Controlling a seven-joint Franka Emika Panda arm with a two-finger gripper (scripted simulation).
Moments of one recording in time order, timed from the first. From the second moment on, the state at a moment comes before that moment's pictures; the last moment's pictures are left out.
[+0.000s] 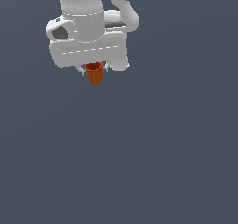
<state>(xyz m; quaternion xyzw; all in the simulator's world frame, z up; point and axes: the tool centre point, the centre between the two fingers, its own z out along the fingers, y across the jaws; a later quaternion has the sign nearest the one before) -0.023 -0.077 0.370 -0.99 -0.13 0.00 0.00</state>
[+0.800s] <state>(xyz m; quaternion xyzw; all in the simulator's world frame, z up) -0.019 -0.138 0.484 -0.99 -0.13 0.00 0.00</state>
